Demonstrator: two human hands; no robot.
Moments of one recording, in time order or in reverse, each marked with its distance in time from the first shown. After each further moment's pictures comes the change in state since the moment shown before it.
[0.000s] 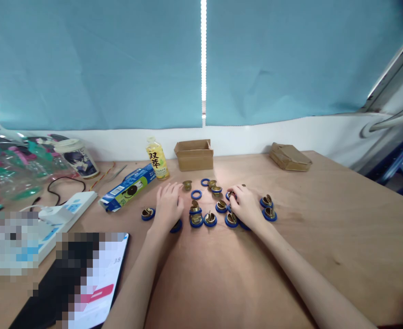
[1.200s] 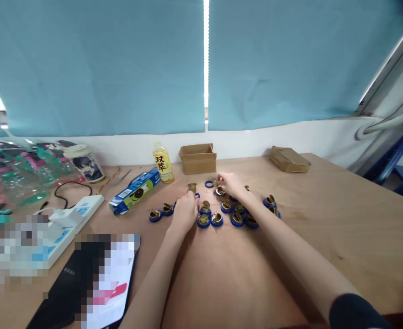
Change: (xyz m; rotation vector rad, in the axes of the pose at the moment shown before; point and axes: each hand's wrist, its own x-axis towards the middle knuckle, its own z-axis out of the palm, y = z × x) left_hand -0.002 0.023 0.012 -0.141 -0.105 -0.003; right_hand 0.088 -0.001 0.034 0.022 -0.160 -0.027
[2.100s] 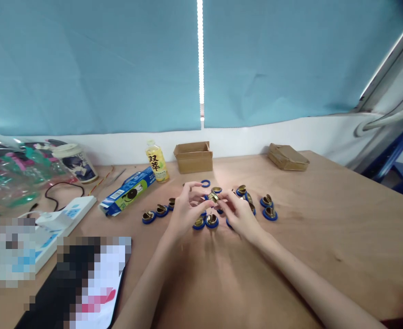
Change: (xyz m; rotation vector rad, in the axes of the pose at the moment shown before) left_hand -0.011 0.042 -0.032 -1.030 0.049 -0.010; right_hand -0.113 -0.049 -0.021 0.626 0.097 -0.084
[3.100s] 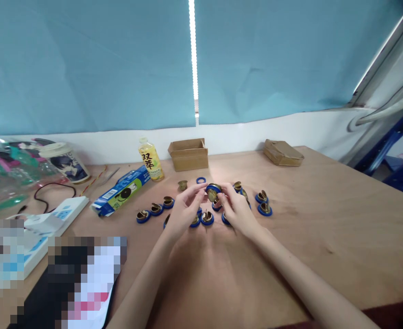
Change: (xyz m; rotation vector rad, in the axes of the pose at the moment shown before) left_hand -0.002 0.006 0.011 -0.127 -0.087 -0.001; right_hand 0.003 -0.010 -0.009 -0.087 0.053 -0.020
